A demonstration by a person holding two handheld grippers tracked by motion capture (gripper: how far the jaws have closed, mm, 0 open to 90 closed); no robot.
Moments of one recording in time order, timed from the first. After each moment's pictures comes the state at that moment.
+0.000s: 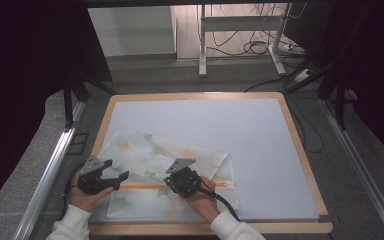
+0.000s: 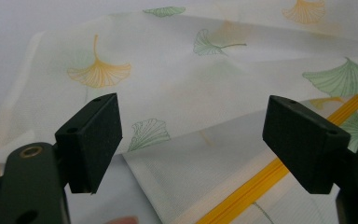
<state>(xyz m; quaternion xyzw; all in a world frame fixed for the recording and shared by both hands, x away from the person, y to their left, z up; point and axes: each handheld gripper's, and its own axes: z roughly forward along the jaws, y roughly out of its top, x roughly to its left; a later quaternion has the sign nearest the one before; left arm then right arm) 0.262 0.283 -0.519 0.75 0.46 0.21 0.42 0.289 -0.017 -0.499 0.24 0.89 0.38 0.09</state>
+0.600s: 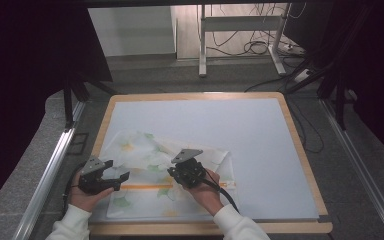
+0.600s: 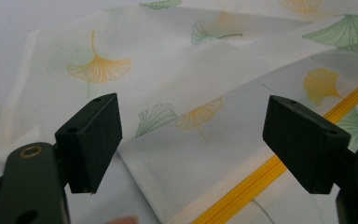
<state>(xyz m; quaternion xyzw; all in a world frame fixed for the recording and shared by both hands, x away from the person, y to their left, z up) 0.262 0.281 -0.520 0.76 0.46 0.20 0.42 0.308 -0.027 -0.484 0.26 0.87 0.40 0.10</state>
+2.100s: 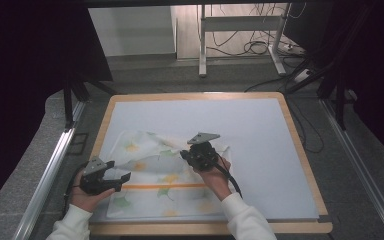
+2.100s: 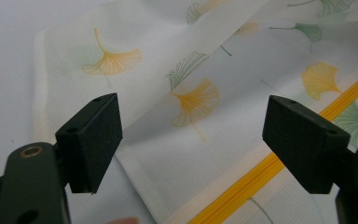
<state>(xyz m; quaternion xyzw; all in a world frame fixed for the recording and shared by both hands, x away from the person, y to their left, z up) 0.263 0.278 -0.522 0.77 0.45 0.20 0.41 0.349 -0.058 -0.473 0.32 0.84 0.43 0.12</state>
